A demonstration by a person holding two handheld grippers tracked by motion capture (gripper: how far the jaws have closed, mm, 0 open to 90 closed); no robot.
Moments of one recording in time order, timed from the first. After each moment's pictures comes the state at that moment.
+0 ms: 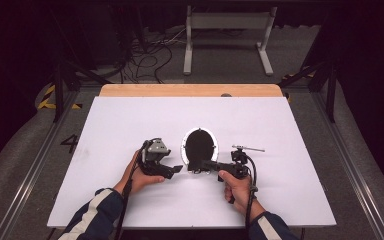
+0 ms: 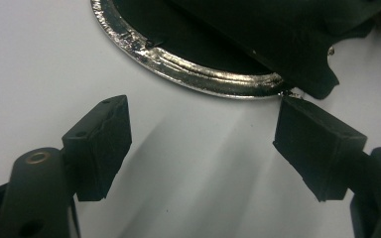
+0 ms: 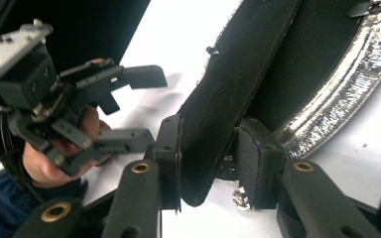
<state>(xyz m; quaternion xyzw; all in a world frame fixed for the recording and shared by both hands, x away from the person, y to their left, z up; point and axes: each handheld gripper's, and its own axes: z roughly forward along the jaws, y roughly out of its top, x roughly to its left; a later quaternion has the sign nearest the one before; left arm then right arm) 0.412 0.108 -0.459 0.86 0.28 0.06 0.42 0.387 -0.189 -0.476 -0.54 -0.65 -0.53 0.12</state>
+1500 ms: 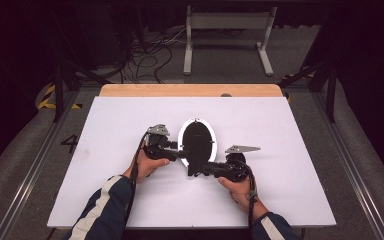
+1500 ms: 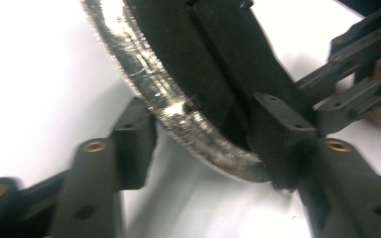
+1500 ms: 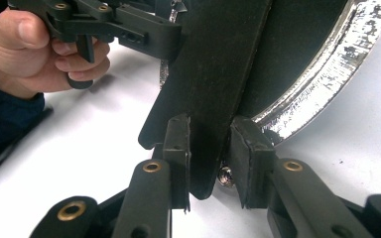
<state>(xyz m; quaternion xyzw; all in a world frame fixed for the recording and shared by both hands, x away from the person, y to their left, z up) 0.453 0.100 -0.455 0.84 0.27 -0.02 0.48 0.377 -0.181 -0.461 -0.43 -0.77 -0.48 -0.01</state>
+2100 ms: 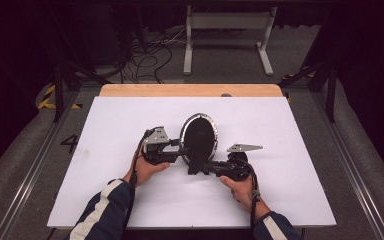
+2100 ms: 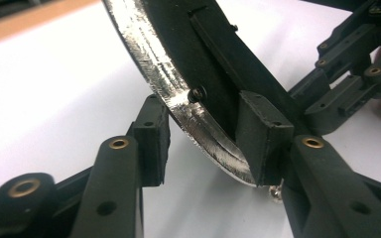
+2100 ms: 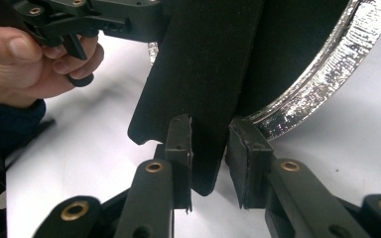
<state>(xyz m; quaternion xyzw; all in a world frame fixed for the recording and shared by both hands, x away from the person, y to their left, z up) 0.422 0.097 -0.432 0.83 0.21 0.11 0.51 0.375 -0.185 -0.452 -0.42 -0.77 -0.49 -0.01</state>
